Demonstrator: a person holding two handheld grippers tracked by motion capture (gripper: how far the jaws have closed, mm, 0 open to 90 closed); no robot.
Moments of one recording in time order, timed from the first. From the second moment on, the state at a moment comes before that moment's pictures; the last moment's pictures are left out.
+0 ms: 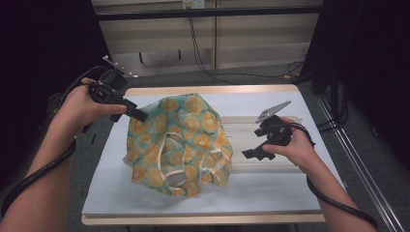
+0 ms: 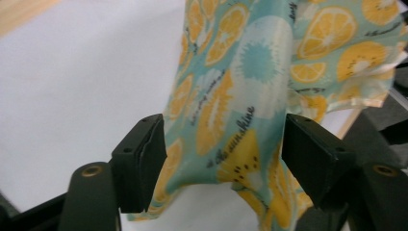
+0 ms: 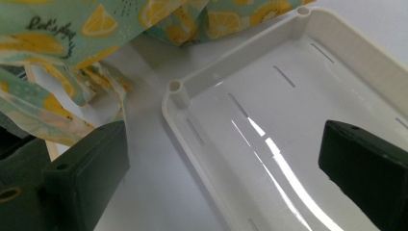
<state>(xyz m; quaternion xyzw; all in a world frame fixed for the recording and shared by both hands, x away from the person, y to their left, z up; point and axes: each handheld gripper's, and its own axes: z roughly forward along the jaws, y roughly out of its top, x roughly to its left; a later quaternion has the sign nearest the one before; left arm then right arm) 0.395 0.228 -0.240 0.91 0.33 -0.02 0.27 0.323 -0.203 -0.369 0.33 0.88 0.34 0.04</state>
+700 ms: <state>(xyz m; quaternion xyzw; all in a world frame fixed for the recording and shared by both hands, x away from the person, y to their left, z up) 0.391 0.237 -0.250 0.90 0.34 -0.02 0.27 0.338 -0.192 -0.343 0.32 0.88 0.36 0.02</state>
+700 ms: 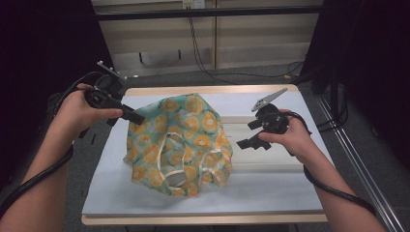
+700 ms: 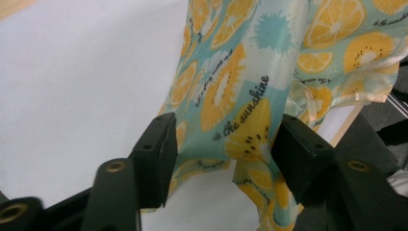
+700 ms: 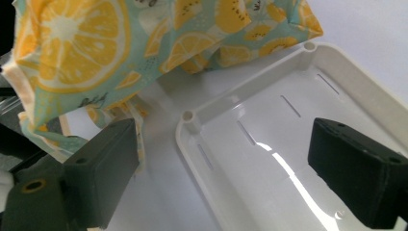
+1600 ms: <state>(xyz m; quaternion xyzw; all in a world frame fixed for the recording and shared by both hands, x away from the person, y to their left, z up) 0.393 0.240 -0.244 0.90 0.33 -0.02 0.28 0.354 -0.155 -0.303 0.29 0.88 0.38 0.02</state>
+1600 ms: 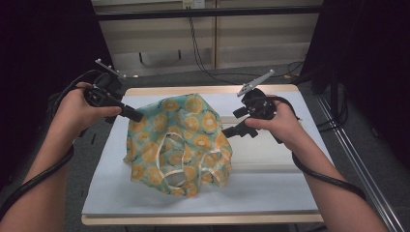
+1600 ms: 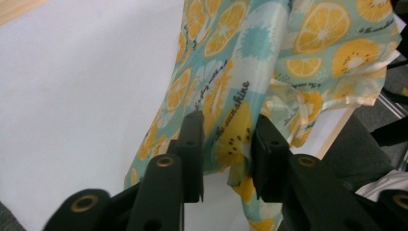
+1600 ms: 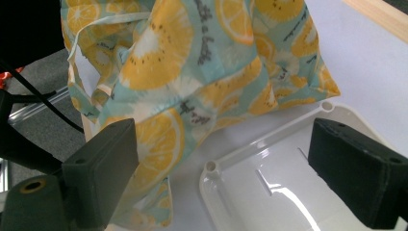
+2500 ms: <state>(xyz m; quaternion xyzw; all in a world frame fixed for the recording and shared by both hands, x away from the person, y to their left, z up) 0.398 0.243 -0.232 0.89 0.33 -0.03 0.30 0.376 -0.128 -0.302 0.32 0.87 0.37 0.00</state>
